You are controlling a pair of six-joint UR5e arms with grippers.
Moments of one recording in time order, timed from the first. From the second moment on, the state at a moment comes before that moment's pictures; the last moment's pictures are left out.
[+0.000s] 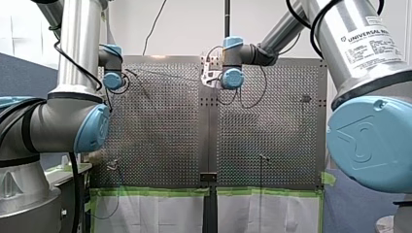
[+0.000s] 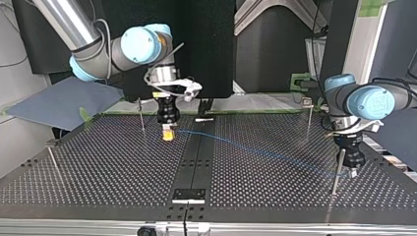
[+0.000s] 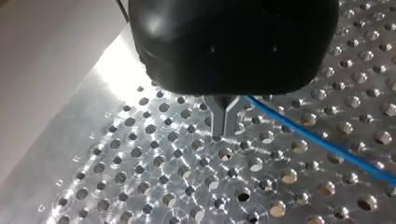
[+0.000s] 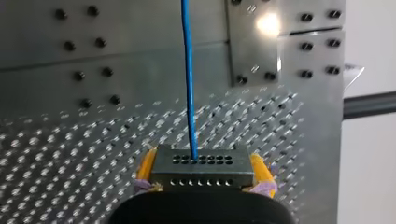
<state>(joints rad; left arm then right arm) 0.21 -1.75 -1.75 -2.61 -1.62 -2.07 2.29 -1.14 1.45 -0.42 1.79 1.68</state>
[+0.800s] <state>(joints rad) 0.21 -1.75 -1.75 -2.61 -1.62 -2.08 2.24 -1.14 1.65 -0.62 1.95 1.75</state>
